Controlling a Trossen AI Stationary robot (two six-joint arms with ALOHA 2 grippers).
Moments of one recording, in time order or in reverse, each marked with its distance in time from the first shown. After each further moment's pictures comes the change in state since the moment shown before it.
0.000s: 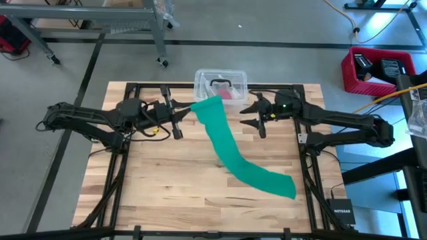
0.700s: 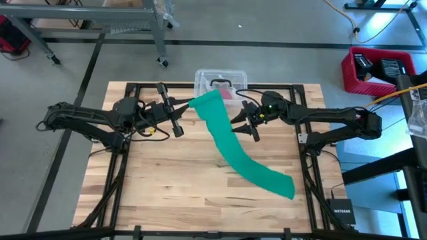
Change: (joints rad) left arm 0.000 0.000 0.000 0.086 -0.032 0.159; right arm 0.001 0.223 0.000 0.238 -0.245 0.179
